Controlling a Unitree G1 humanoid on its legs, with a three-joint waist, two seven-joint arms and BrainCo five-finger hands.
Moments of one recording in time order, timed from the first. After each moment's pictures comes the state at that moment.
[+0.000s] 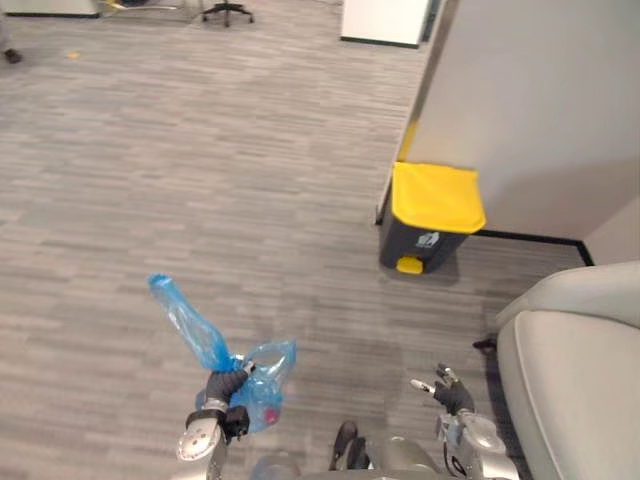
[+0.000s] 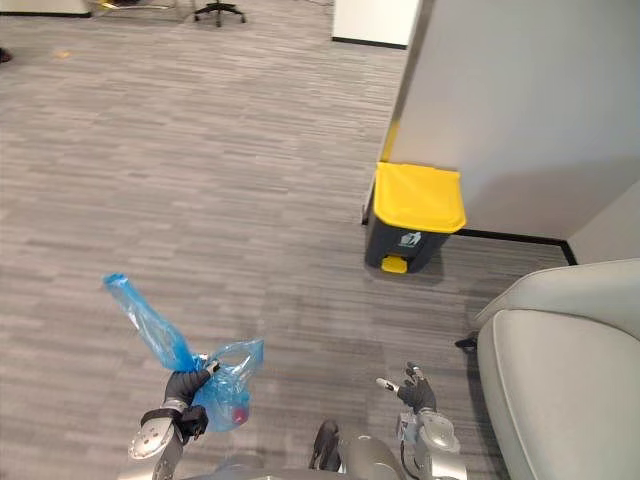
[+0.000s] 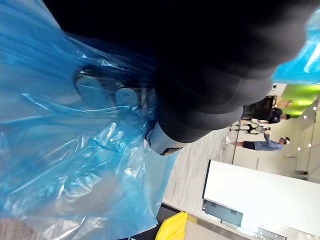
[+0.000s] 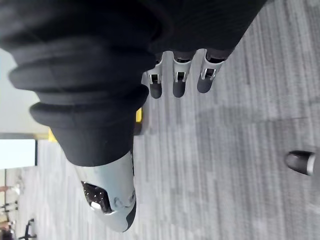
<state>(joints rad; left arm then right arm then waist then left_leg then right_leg) 0.27 0.05 0.07 0.33 -0.14 -0.10 -0.11 0.10 -0.02 -0.22 0.58 0.04 0.01 0.03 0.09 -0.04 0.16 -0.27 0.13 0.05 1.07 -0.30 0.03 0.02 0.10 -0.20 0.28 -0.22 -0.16</state>
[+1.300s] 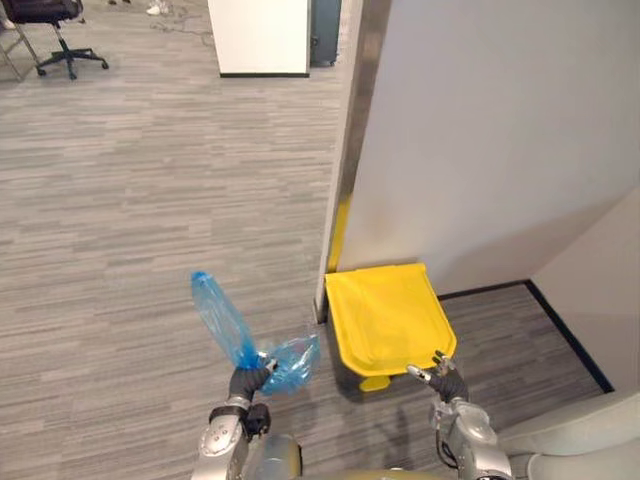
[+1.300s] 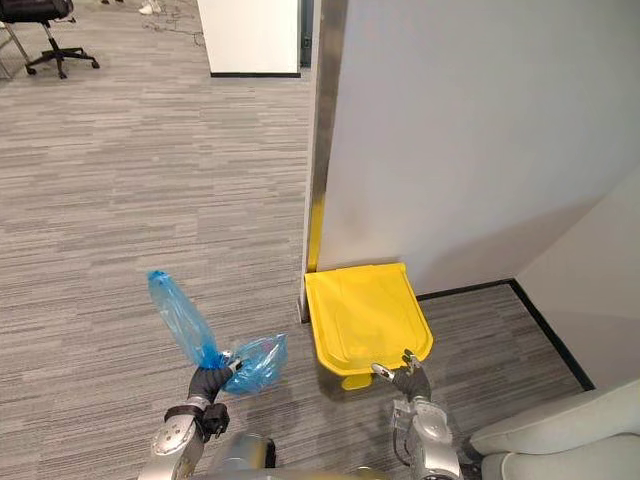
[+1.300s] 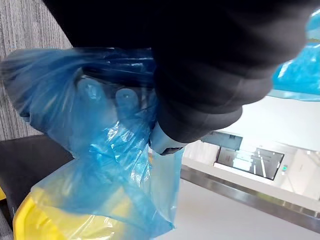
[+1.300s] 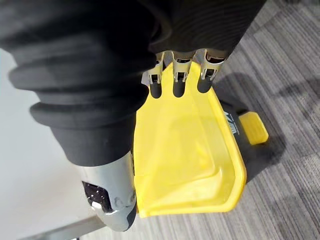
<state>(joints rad) 0.24 0.02 0.01 0.32 -0.15 -0.12 -0.11 0.08 0.01 -0.23 0.57 0.07 0.01 -0.02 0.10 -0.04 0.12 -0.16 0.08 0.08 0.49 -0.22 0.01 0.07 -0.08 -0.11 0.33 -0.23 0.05</state>
